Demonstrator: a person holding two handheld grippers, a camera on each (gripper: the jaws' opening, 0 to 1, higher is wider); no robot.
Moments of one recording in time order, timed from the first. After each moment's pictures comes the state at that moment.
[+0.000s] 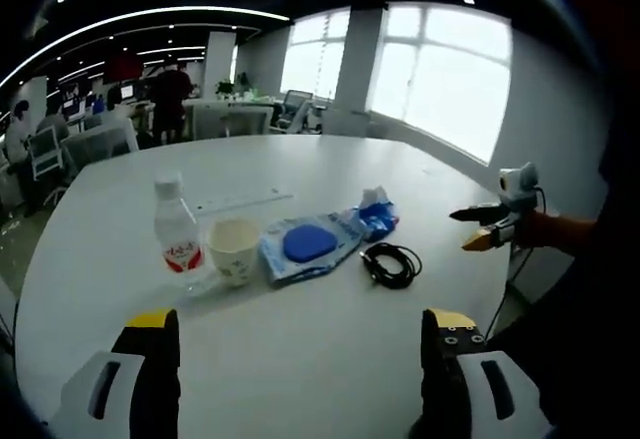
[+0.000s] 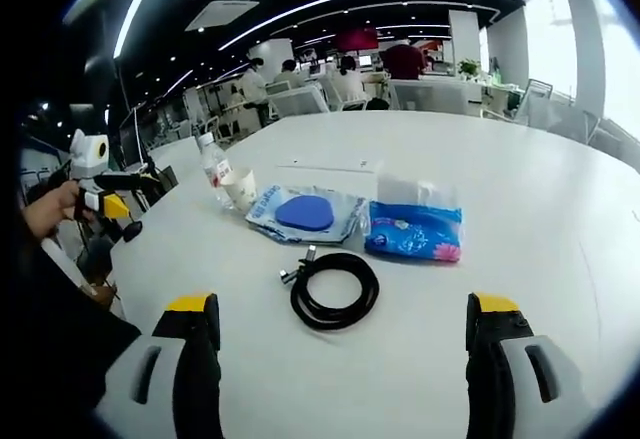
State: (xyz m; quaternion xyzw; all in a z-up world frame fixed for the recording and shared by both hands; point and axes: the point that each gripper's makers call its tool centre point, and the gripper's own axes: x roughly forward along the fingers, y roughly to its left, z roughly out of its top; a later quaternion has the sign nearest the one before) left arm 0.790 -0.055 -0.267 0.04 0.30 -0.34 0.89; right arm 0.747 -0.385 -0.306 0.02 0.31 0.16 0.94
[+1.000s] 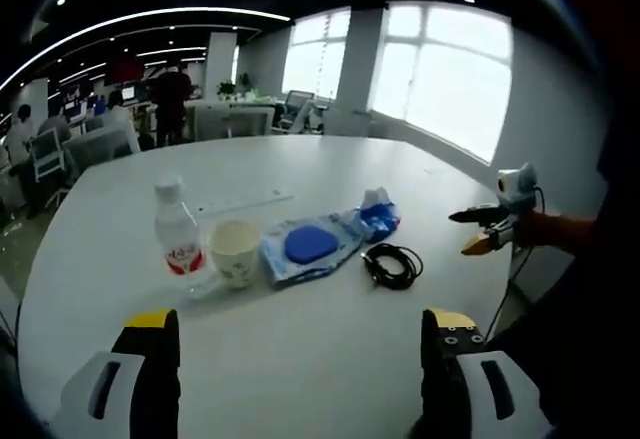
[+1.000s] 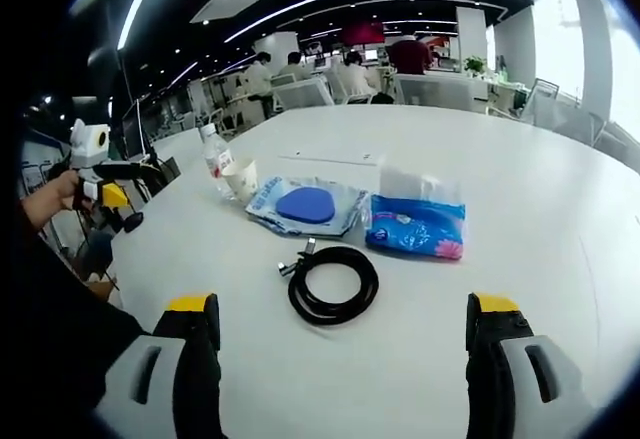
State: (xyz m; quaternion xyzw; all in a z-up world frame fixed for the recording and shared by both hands) left arm 0.790 -0.055 -0.263 0.05 0.30 -0.34 0.89; right arm 0.749 -0.386 -0.314 0.01 0.33 0.17 0.93
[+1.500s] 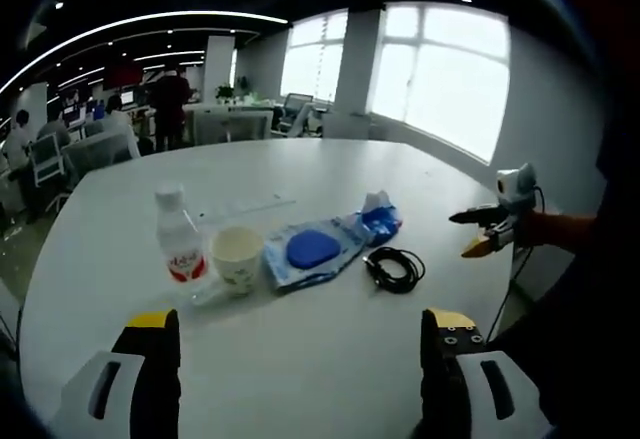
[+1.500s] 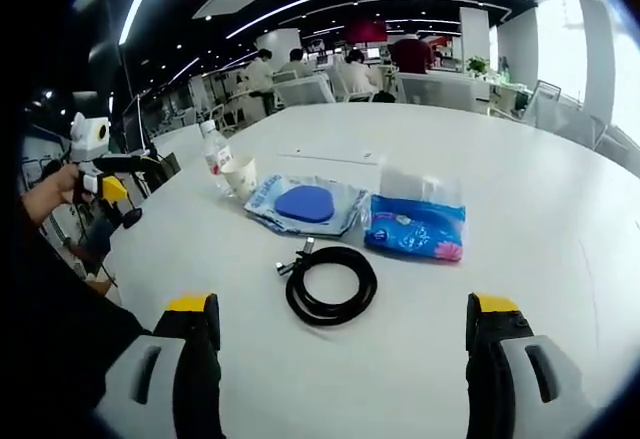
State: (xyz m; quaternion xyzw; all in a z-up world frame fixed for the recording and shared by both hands) left arm 0.796 -0.056 -0.259 0.05 0.29 -0.34 0.89; right arm 0.751 -0.384 -0.312 0.01 0.33 0.17 0.93
